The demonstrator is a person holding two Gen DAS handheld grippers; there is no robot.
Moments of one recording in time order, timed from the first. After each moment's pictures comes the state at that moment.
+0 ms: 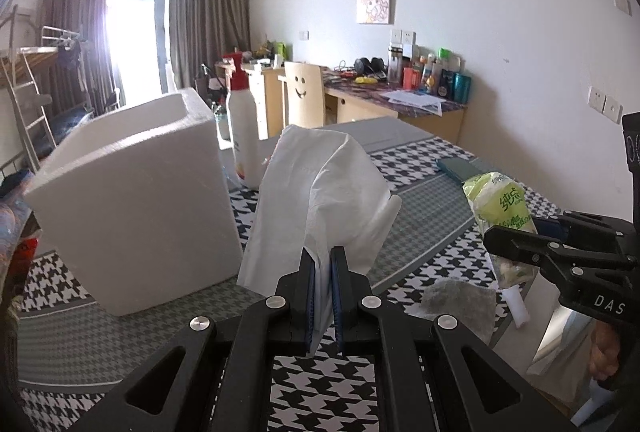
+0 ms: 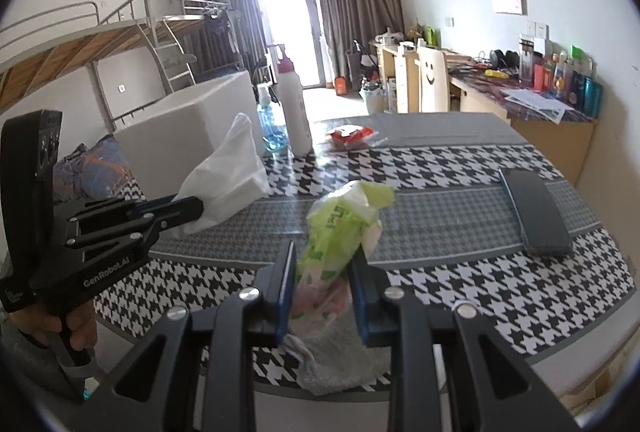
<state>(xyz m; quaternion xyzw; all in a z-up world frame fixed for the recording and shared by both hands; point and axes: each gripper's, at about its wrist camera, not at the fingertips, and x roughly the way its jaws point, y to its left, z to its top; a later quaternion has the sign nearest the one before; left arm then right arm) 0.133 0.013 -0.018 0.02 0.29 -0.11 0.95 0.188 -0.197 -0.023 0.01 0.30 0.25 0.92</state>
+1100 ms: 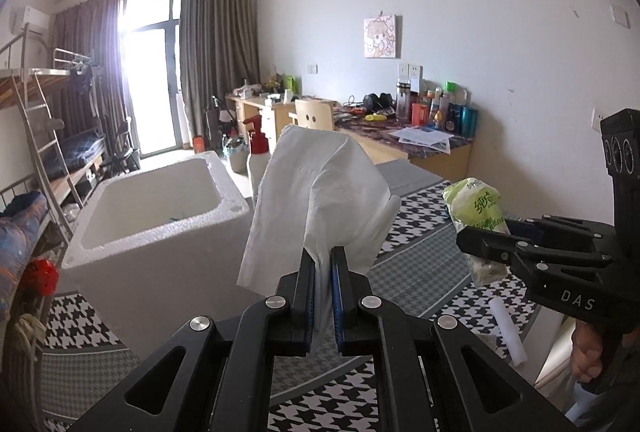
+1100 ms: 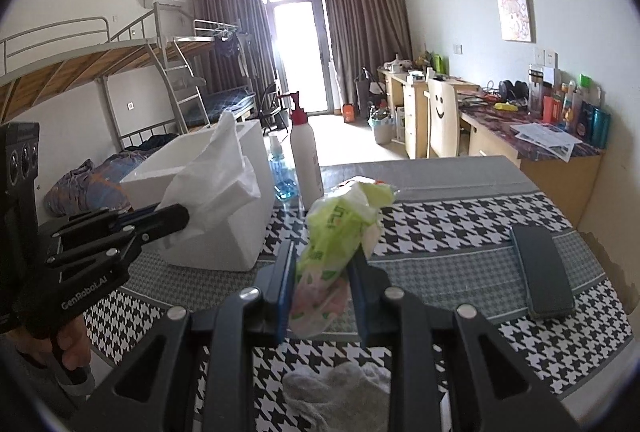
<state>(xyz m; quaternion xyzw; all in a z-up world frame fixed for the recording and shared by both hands) 0.137 0.030 0.026 0.02 0.23 -0.09 0.97 0.212 -0.183 0.007 0.01 0.26 0.25 0.93</state>
